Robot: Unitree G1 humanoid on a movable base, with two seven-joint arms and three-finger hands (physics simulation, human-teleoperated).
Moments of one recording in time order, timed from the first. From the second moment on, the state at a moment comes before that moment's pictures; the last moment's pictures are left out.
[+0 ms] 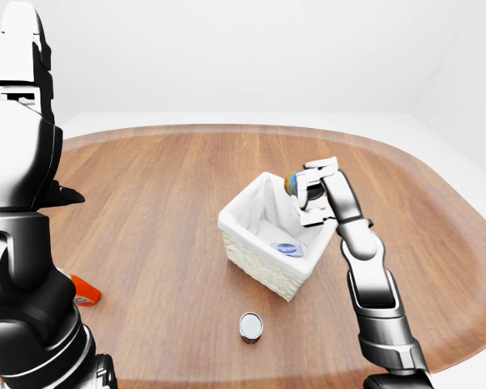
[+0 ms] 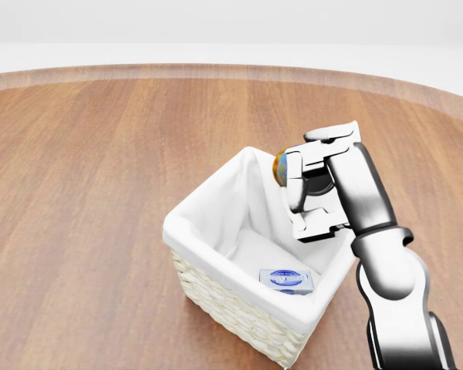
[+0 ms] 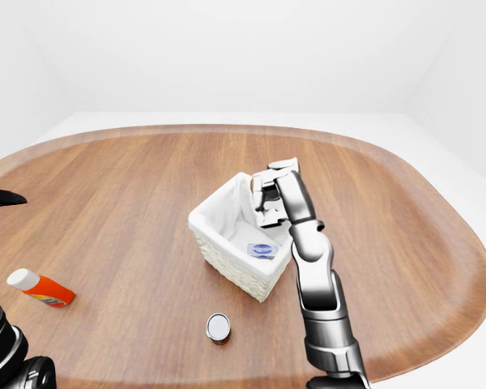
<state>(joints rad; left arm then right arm) -0.45 0.43 0.35 -0.70 1.35 0.09 -0.56 -0.32 -0.11 -0.03 -0.16 -0.40 0.09 0.16</state>
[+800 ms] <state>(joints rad) -0.45 0.43 0.36 -0.70 1.34 0.09 -0.55 -0.45 -0.05 0.03 0.19 -0.55 0.09 0.11</state>
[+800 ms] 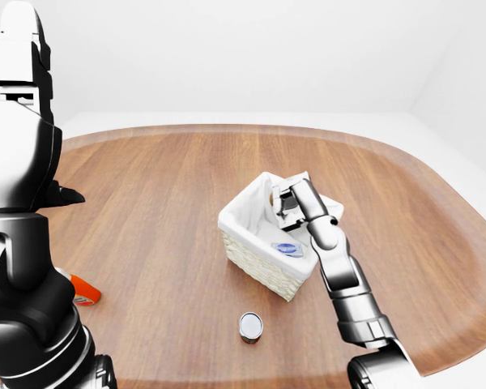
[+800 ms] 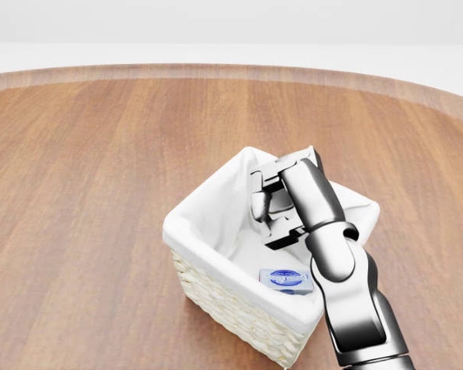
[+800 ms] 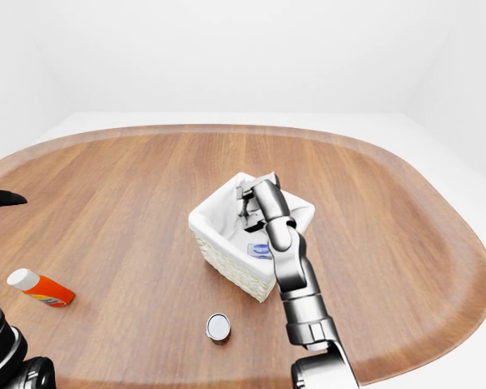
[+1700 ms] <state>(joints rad) -0.45 0.43 0.35 -0.70 1.35 0.09 -0.56 -0.54 -0.07 -0.04 -0.03 -0.43 0.09 0.05</state>
